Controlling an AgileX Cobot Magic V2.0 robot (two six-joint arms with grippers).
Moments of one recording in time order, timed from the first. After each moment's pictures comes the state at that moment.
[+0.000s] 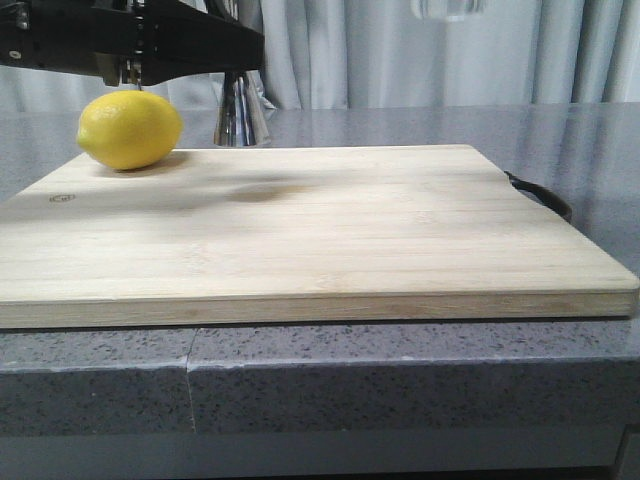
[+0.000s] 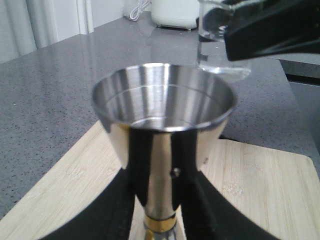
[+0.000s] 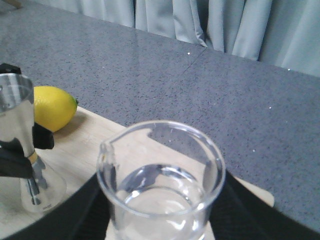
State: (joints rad) left arm -0.21 1.73 -1.01 -1.76 1.16 2.17; right arm 0.48 1.23 -0.92 -0.17 0.05 0.10
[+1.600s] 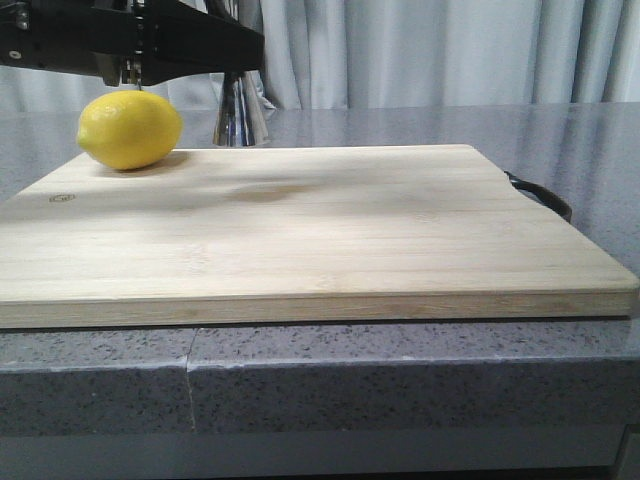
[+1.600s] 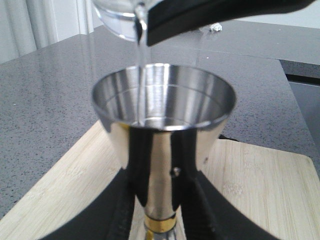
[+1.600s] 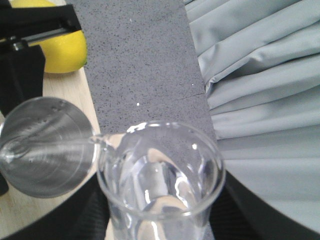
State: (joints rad) left arm -0.21 1.73 -1.01 -1.76 1.16 2.17; right arm 0.78 1.62 -1.61 -0.54 0.69 -0.50
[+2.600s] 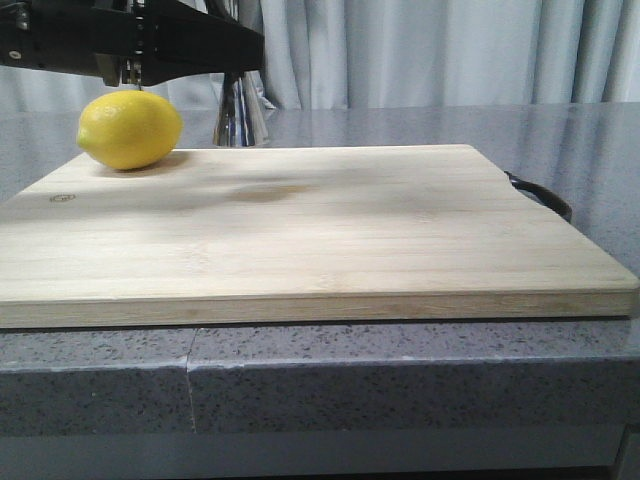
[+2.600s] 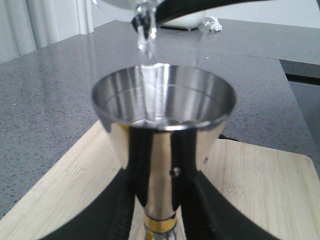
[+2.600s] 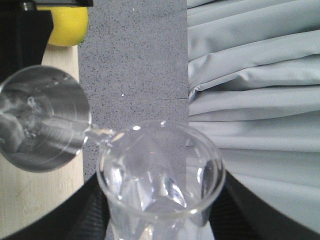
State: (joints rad) left arm -0.21 1.73 -1.01 -1.76 1.16 2.17; right arm 0.78 1.62 -1.62 -0.57 0.69 -0.70
